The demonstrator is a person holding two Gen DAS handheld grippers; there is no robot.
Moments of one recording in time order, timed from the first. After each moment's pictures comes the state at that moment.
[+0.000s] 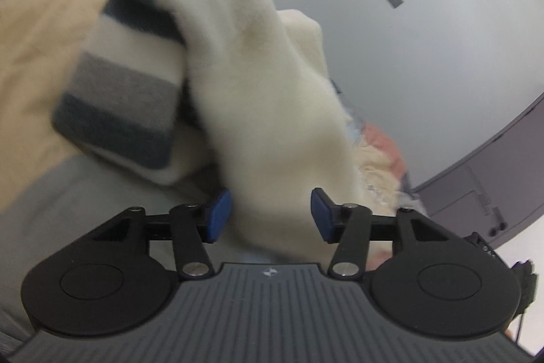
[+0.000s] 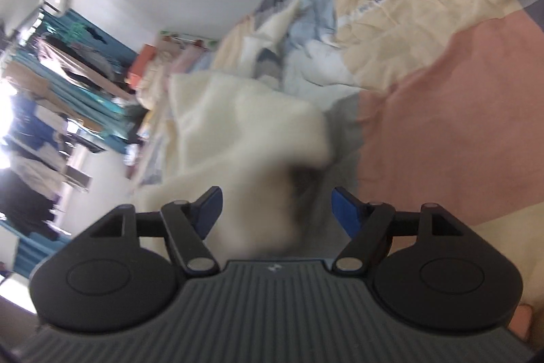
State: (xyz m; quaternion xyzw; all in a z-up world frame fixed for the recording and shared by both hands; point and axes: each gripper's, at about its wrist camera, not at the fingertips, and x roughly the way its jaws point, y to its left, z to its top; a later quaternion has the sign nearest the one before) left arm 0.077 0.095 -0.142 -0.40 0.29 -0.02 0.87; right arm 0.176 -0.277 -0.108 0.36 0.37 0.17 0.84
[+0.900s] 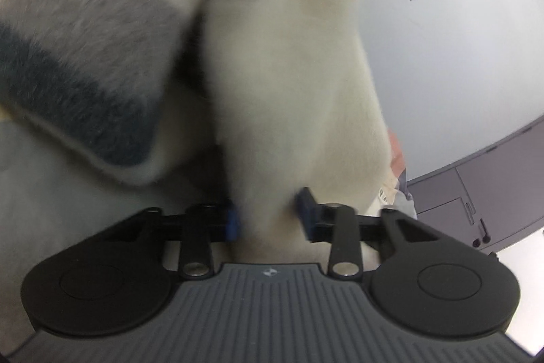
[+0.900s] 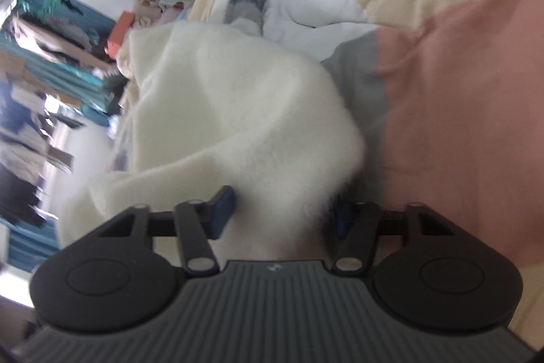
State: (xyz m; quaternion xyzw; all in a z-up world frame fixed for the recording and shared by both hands) left arm 0.149 0.099 -0.183 -0.46 0.32 -0.05 0.83; right arm 0.238 -0.227 -0.169 0.31 0.45 0.16 0.82
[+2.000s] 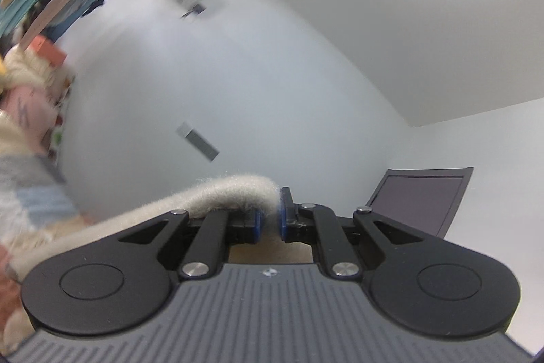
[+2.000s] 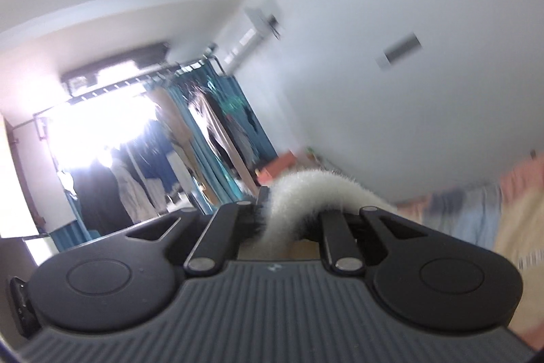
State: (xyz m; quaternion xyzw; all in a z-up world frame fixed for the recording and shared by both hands) left arm 0.052 0.121 0.324 -0.34 -0.06 -0.19 0.92; right arm 0.130 -0.239 0.229 0.23 0.04 0.33 0.92
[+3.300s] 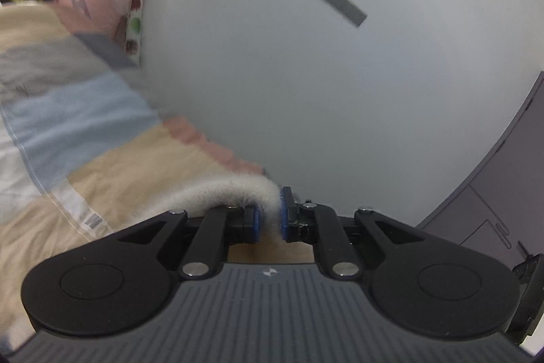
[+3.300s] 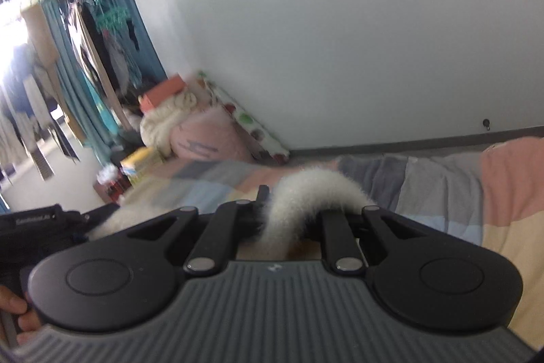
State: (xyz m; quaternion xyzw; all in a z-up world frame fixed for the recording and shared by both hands) left arm 0.660 0.157 0.005 -0.30 0.23 -0.09 0.92; right arm 0.574 -0.174 -0.037 0.13 0.23 0.21 0.94
